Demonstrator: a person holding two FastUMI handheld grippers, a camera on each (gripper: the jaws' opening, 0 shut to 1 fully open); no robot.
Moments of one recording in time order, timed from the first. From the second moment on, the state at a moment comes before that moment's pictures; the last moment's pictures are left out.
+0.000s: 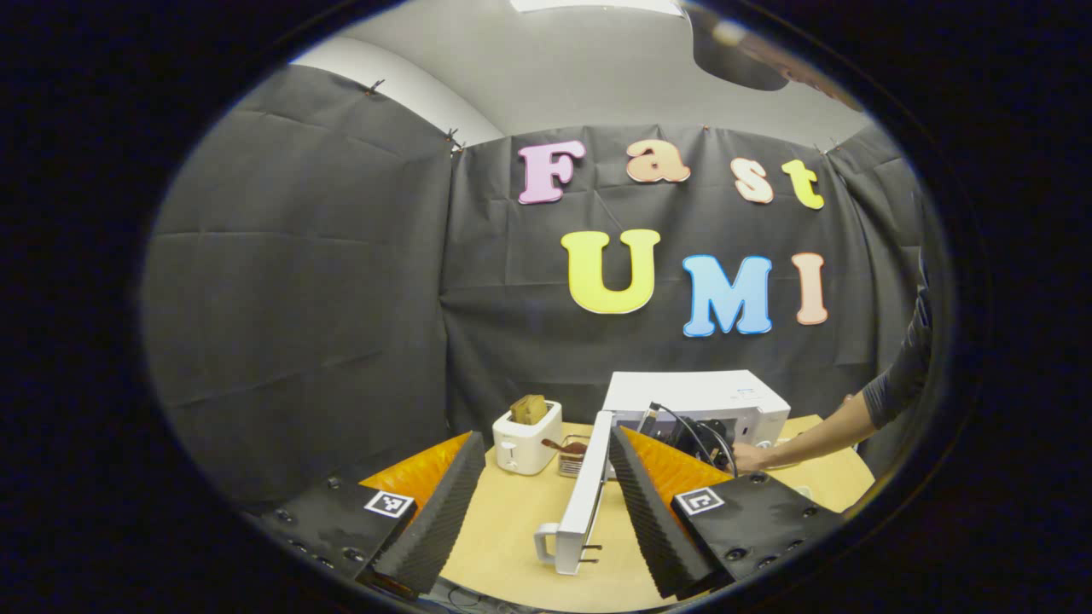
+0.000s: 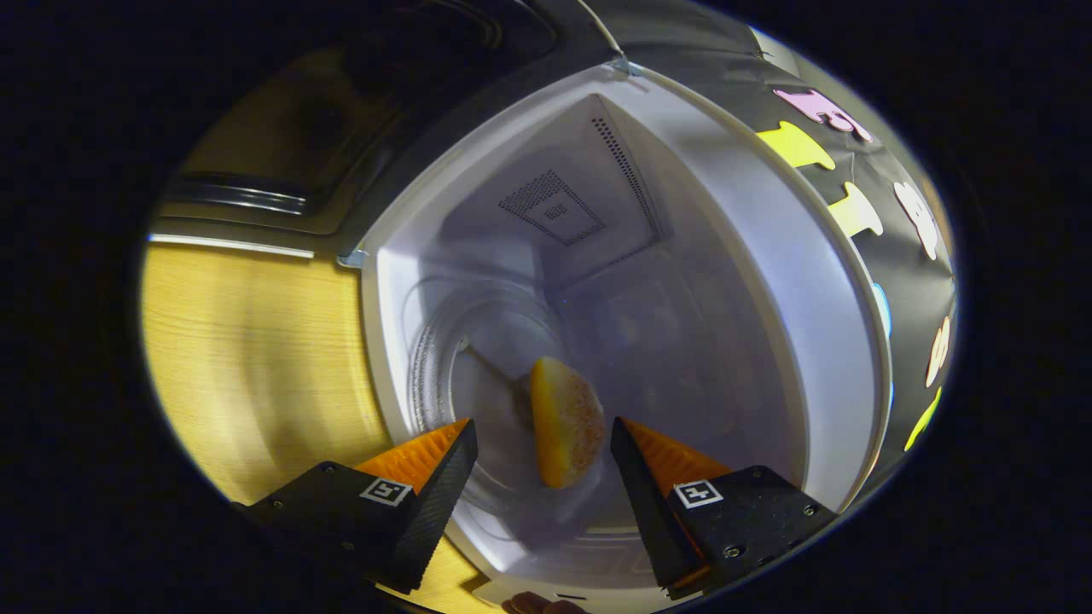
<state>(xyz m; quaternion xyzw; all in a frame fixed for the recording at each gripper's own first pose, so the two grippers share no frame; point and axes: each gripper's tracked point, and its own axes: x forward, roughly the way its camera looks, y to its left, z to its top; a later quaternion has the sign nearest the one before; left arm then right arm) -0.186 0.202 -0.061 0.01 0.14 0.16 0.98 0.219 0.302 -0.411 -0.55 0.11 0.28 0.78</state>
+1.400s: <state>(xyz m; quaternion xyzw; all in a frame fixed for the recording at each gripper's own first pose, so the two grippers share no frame) -0.089 0.110 -0.078 -0.01 0.10 -0.05 0.99 0.038 0.126 -0.121 -0.09 0.08 0.14 0.98</state>
